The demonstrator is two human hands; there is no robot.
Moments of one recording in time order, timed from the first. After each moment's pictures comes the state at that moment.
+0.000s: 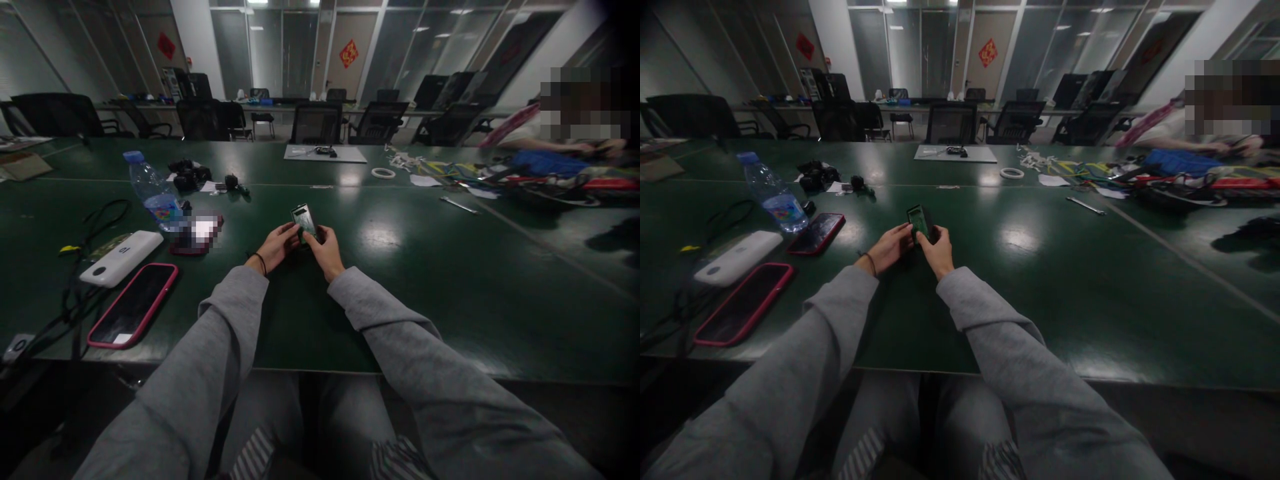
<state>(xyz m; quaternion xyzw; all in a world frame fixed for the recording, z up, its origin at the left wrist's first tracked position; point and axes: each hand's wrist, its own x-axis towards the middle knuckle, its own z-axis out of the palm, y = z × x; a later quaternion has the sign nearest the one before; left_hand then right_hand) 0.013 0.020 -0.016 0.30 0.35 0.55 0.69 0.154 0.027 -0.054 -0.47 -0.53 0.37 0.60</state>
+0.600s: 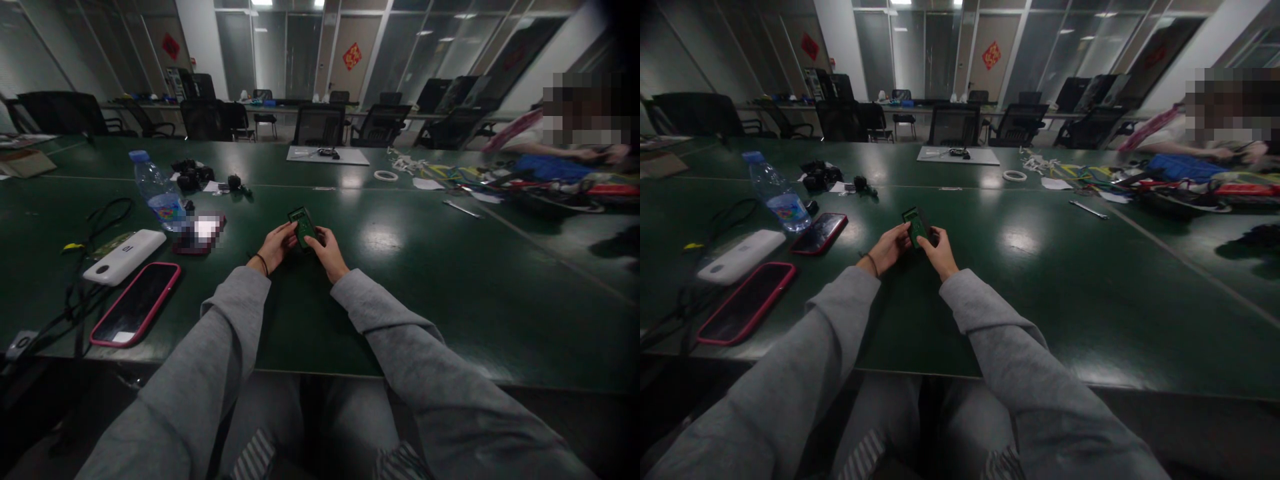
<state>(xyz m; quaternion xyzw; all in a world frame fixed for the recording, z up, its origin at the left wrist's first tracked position) 0.012 0.018 -0.008 0.26 0.35 0.59 0.68 0.156 0.021 -0.044 -0.42 -0.55 0.46 0.56</state>
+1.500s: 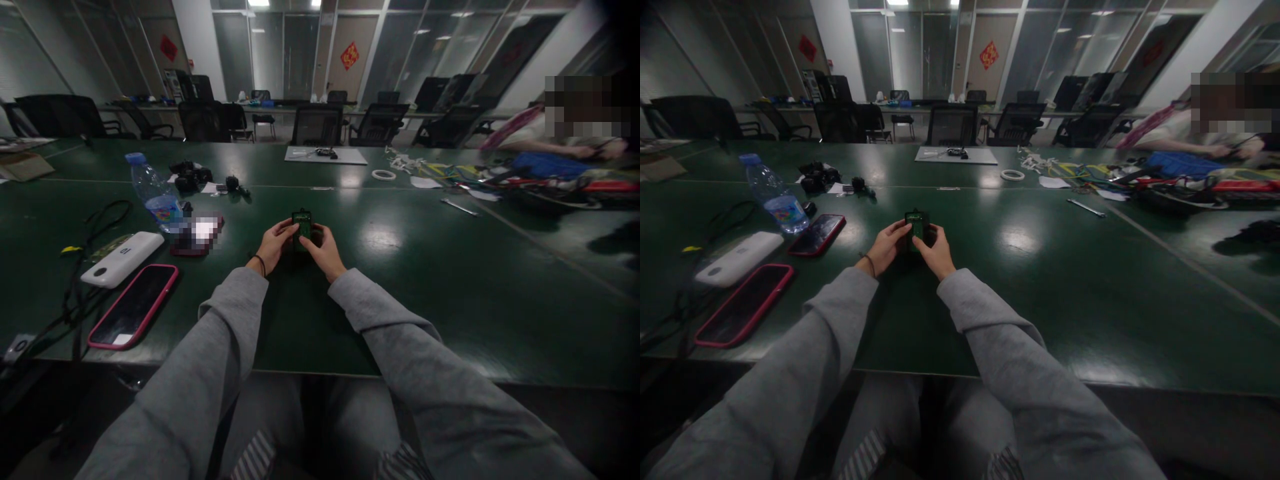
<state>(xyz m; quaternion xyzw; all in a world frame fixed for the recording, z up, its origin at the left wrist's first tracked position) 0.011 0.019 -0.016 0.37 0.36 0.60 0.61 0.156 0.019 -0.041 -0.39 -0.58 0.42 0.57</state>
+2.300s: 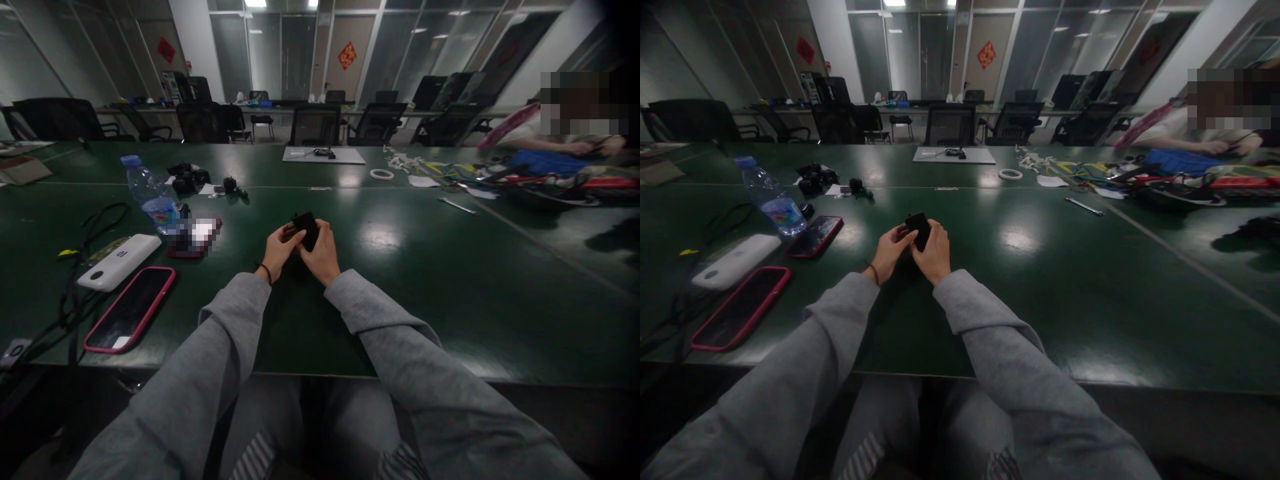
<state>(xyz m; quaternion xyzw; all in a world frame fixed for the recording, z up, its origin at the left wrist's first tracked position) 0.034 0.002 -0.014 0.41 0.37 0.63 0.55 0.157 0.009 -0.034 -0.47 -0.71 0.09 0.52</state>
